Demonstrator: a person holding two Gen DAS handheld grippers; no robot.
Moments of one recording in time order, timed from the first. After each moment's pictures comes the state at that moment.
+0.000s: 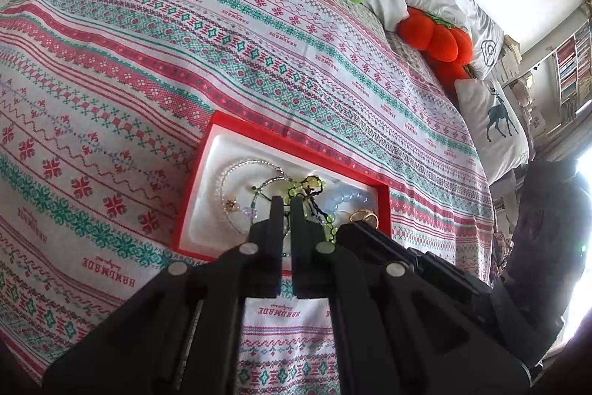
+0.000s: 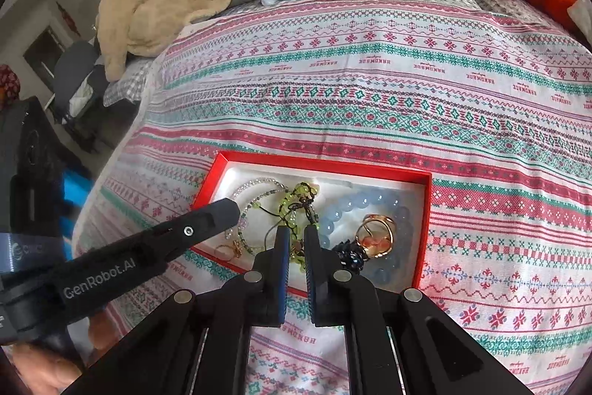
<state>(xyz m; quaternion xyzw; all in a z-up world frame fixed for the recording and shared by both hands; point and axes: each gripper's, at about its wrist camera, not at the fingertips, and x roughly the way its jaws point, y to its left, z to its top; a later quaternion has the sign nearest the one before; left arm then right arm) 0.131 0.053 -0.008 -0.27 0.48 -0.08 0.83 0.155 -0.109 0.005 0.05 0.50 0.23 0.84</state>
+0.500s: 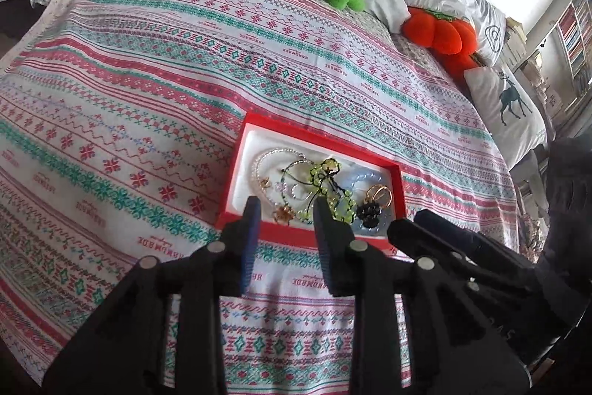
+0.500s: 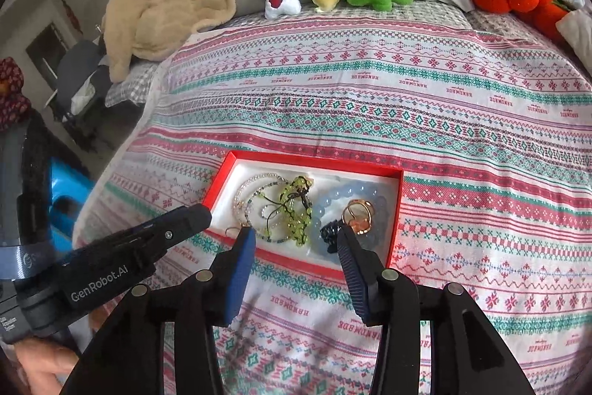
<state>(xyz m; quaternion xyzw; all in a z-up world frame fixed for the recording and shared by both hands) 0.084 0.053 0.018 -0.19 0.46 -0.04 0.87 0.121 -0.125 0.031 0.03 0.48 0.22 0.85</state>
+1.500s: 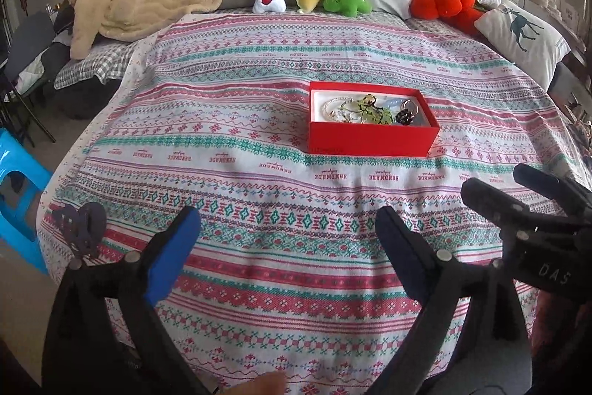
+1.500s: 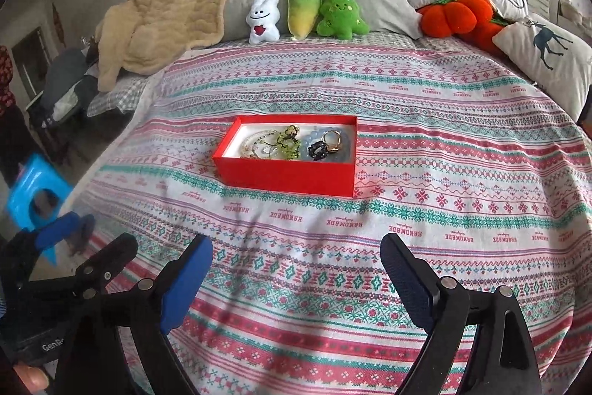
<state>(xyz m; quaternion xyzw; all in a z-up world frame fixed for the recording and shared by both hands) -0.061 0.045 0.045 -0.01 0.41 0.06 0.91 -0.026 -0.138 0.045 0.00 0.41 0.13 0.90</state>
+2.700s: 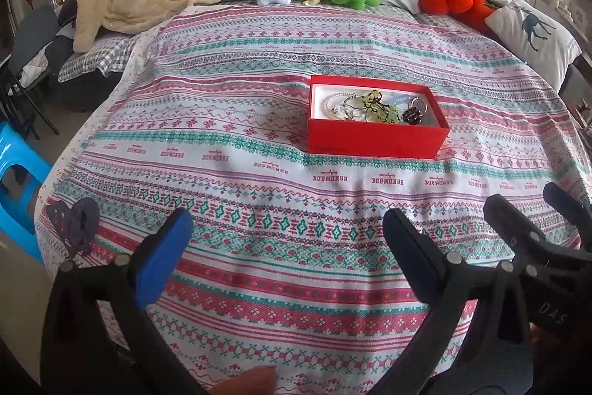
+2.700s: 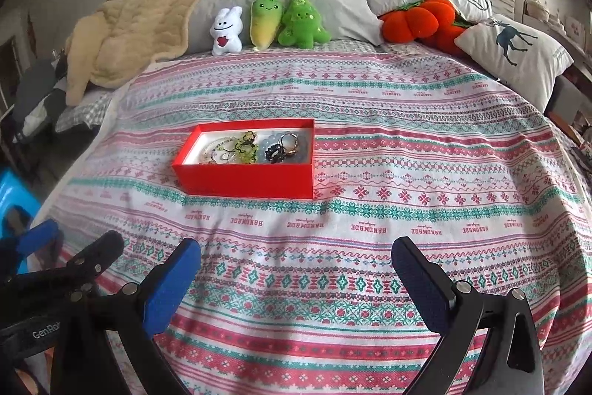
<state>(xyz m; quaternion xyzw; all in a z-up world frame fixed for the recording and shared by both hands) -0.047 0.033 0.034 -0.01 0.42 0.08 0.91 -0.026 -0.152 0.037 0.00 0.39 0.07 0.92</state>
